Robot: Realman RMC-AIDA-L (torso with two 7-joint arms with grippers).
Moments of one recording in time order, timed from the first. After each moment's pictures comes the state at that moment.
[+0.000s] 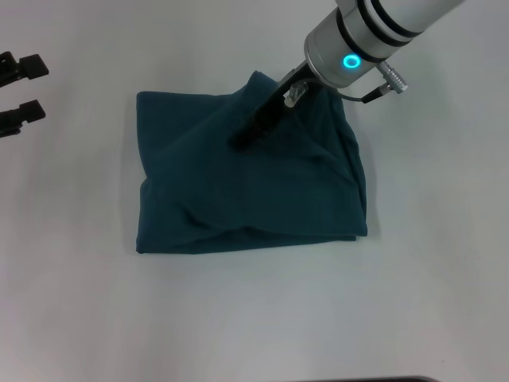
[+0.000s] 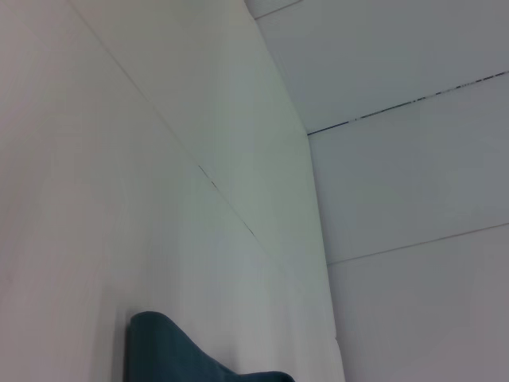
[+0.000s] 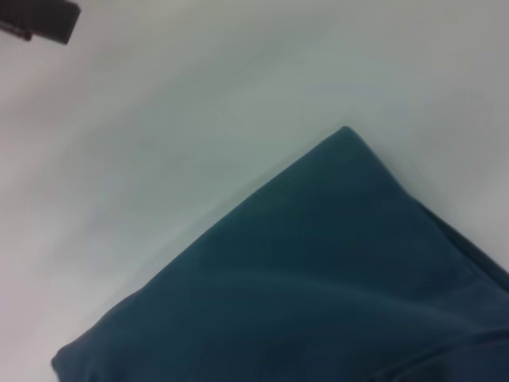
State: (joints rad) left arm -0.43 -1.99 -2.79 -0.78 -1.06 1.71 -2.50; right arm 0.97 2.10 -1.47 -0.80 -2.34 -1.21 2.51
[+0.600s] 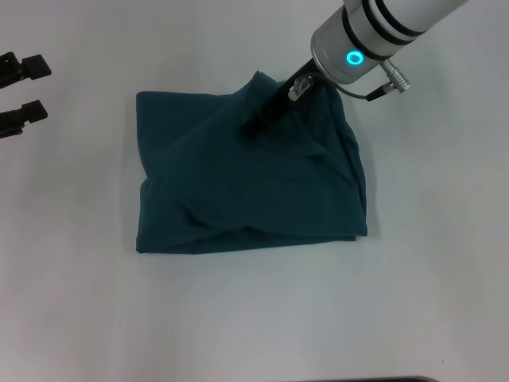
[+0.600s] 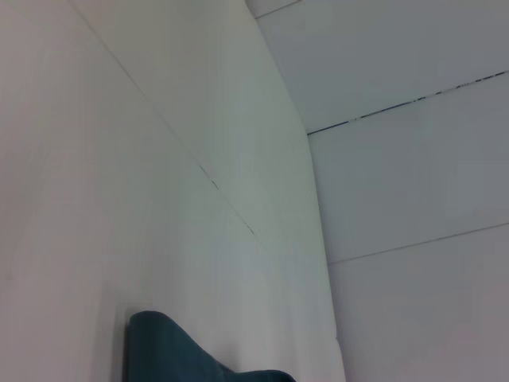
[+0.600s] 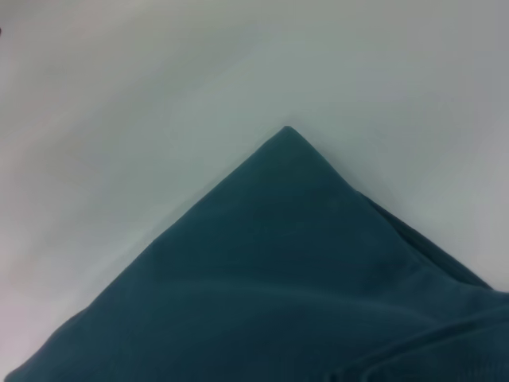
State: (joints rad) left arm -0.43 -2.00 -2.78 -0.78 -1.06 1.70 -2.50; right arm 0.97 2.09 -1.47 -0.78 -2.36 -1.17 2.58
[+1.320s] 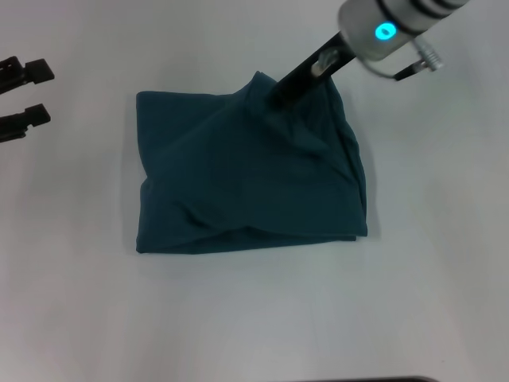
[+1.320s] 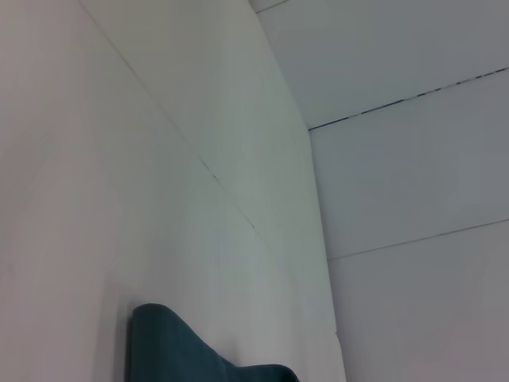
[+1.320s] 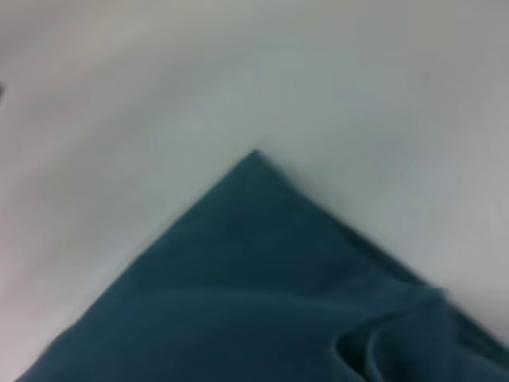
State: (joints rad) left arm -0.43 -1.99 -2.78 -0.76 -1.06 1.70 -2.49; right arm 0.90 2.09 -1.37 -0.98 -2.45 -1.32 2.64
